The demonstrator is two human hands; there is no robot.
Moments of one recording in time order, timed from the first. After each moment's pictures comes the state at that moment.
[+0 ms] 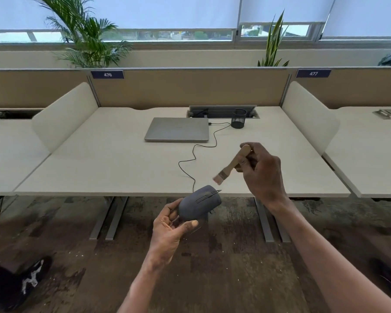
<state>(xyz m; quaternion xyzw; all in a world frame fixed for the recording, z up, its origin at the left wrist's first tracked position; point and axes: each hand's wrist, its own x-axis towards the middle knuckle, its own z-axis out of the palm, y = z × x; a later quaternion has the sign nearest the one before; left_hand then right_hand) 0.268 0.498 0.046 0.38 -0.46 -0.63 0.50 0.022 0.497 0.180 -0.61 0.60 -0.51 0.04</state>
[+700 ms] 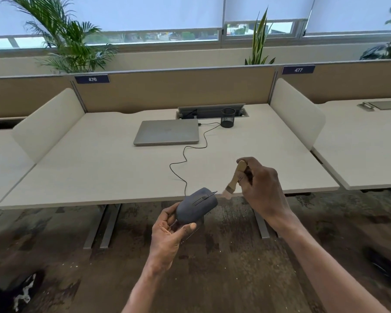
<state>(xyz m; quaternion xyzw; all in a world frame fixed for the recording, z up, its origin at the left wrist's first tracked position) 0.249 0.497 0.045 0.39 -0.49 -0.61 0.49 0.006 0.526 0.168 -0.63 0.65 -0.43 0.00</state>
